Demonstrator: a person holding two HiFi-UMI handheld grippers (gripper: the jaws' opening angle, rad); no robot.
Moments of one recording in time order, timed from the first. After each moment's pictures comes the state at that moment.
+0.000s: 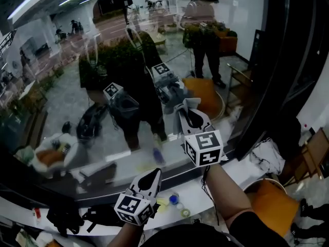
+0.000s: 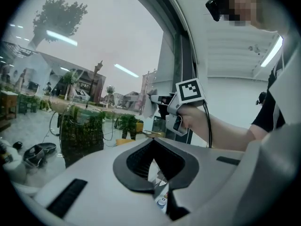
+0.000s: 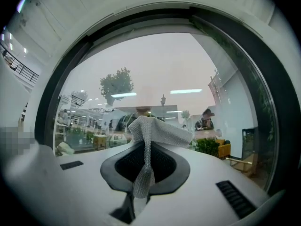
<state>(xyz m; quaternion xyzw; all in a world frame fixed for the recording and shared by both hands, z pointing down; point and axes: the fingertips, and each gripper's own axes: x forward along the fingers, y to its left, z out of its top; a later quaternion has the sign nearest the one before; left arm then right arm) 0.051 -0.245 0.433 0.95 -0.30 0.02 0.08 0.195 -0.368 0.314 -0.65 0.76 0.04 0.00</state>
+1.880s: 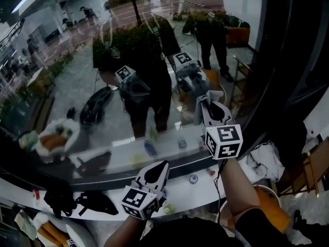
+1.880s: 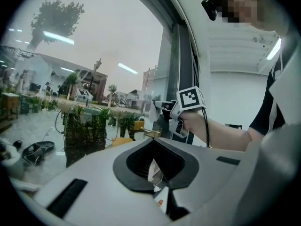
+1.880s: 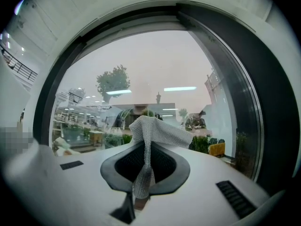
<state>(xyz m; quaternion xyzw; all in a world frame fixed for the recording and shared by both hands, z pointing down) 0.218 -0.230 0.440 0.94 -0.31 0.05 0.08 0.398 -0.362 0.344 -0.66 0.75 0.03 -0.01</state>
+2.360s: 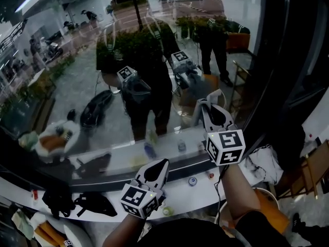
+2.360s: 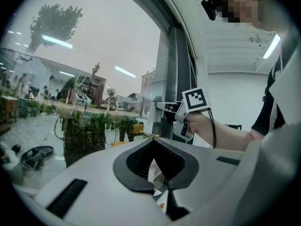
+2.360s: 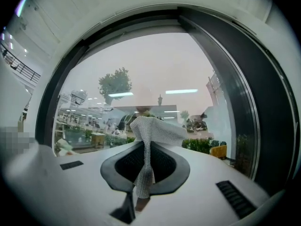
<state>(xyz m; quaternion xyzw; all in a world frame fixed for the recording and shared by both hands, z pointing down) 0.216 -0.226 0.427 0.95 -0.31 0.03 0.06 0.387 -0.335 0.330 -0.65 0.76 0.04 0.00</state>
